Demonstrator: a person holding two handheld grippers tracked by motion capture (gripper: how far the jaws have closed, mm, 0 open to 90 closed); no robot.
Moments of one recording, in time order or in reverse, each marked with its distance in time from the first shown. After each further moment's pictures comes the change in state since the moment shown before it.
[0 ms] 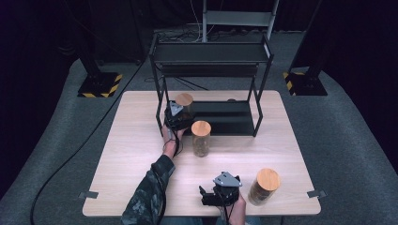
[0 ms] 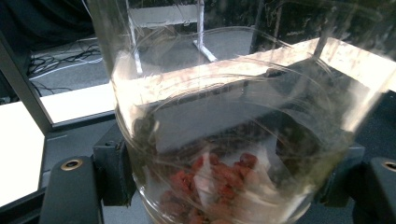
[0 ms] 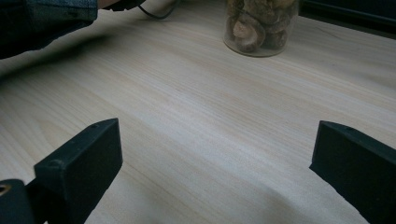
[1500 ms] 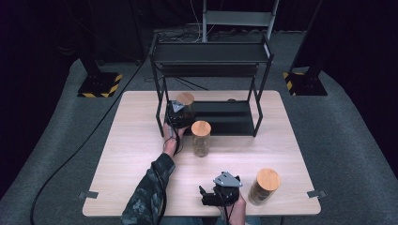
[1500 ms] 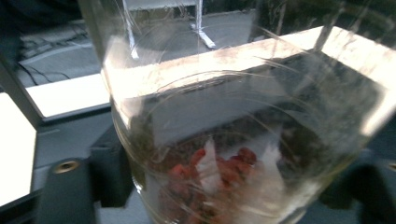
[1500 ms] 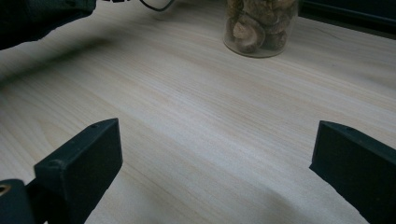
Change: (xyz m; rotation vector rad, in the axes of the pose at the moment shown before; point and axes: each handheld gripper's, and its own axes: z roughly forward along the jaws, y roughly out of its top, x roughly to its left) left arm 0.000 0.012 0.004 0.098 -0.021 -0.031; right arm 0.000 0.000 0.000 -0.005 0.002 0.003
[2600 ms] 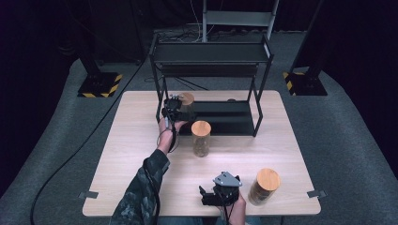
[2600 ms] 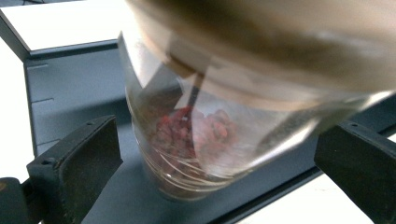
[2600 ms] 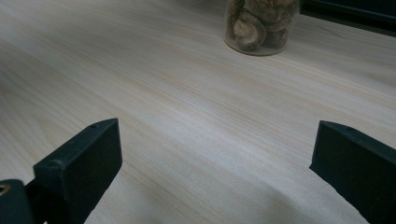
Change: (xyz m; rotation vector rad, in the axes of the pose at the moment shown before) left arm 0.001 0.041 -0.022 0.313 -0.037 -0.142; right arm 0.000 0.000 0.001 0.010 0.001 -0.001
